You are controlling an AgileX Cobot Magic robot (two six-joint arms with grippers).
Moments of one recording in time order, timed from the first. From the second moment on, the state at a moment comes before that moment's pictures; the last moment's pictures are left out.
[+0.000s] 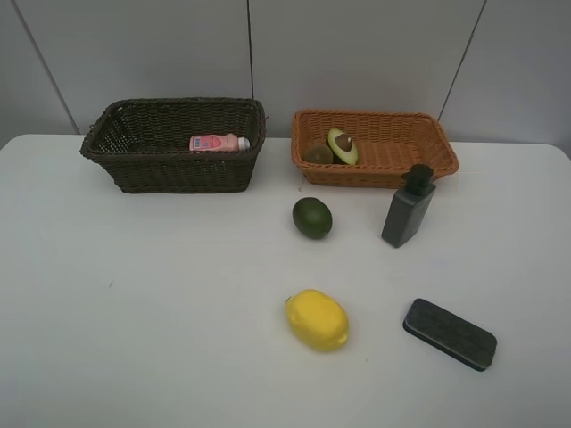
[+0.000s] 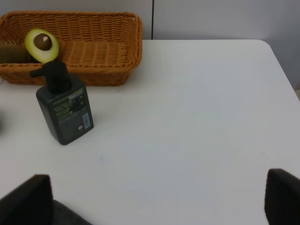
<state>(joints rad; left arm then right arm) 0.00 -0.01 -0.51 -0.09 1.06 0.07 0.00 0.00 -0.51 -0.08 1.06 0.02</state>
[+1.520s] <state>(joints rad) 0.00 -0.01 -0.51 -0.09 1.06 0.07 0.36 1.39 -0.73 0.05 1.01 -0.22</state>
